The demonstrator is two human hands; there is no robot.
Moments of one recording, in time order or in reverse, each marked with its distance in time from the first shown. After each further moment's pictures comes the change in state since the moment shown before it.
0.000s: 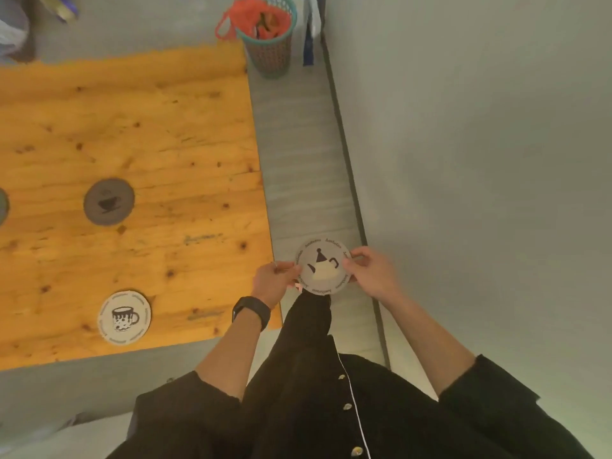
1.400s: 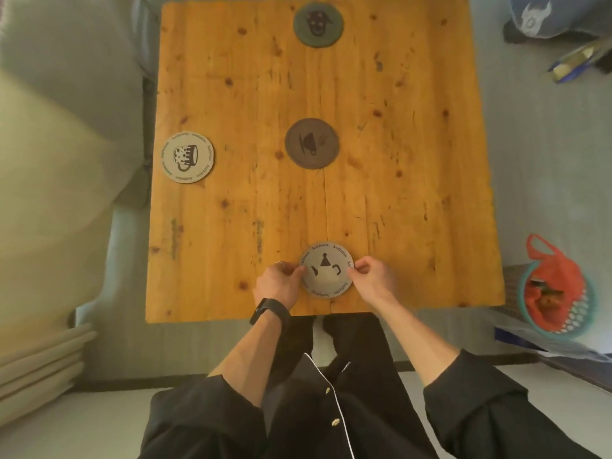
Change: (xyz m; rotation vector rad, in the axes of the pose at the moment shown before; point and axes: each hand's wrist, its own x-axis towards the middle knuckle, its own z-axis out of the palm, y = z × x) left_hand 0.166 0.114 -0.054 -1.017 0.957 -0.680; right_hand 0.319 -0.336 0.164 -1.319 -0.767 -0.808
